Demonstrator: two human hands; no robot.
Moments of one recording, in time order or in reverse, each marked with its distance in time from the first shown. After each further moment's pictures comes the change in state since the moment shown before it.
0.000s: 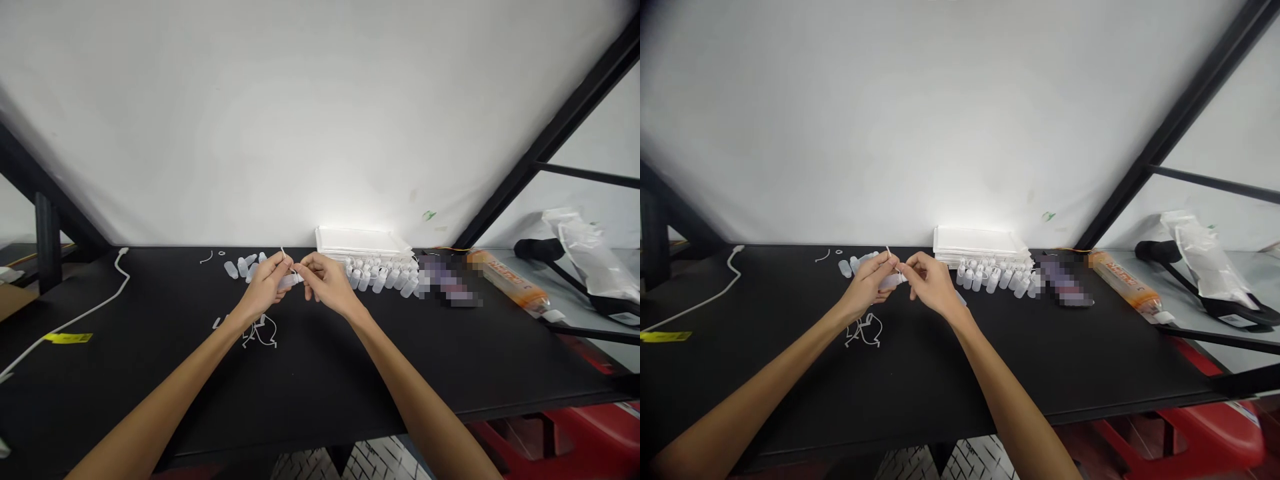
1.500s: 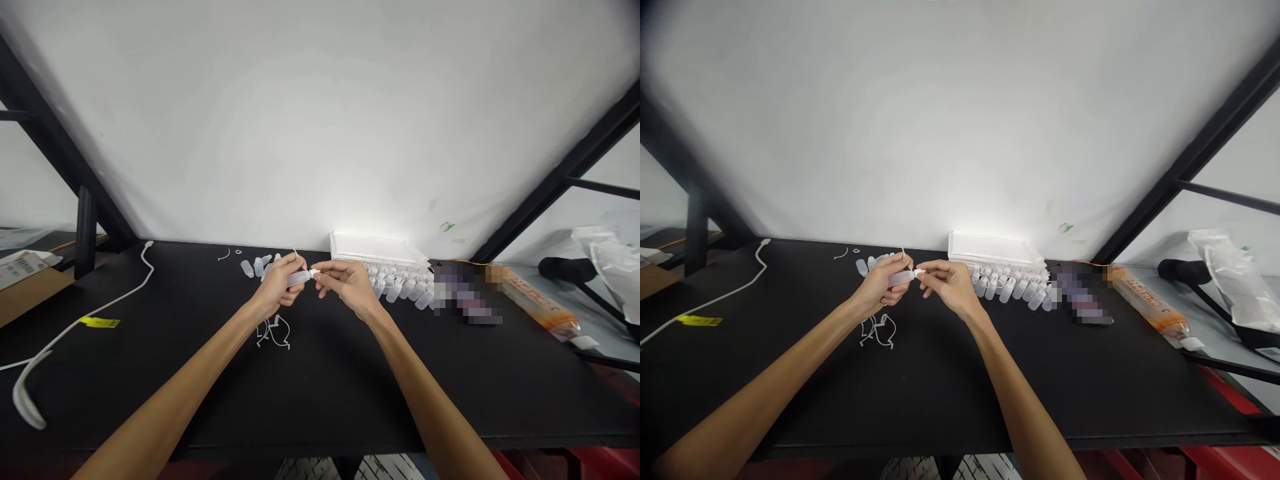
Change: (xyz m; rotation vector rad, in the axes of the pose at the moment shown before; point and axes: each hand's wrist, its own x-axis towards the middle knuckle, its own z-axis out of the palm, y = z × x) left_hand -0.001 0.012 -0.006 -0.162 -0.035 -0.195; right_hand 0.004 -0.005 -0.005 0.286 -0.012 0.086
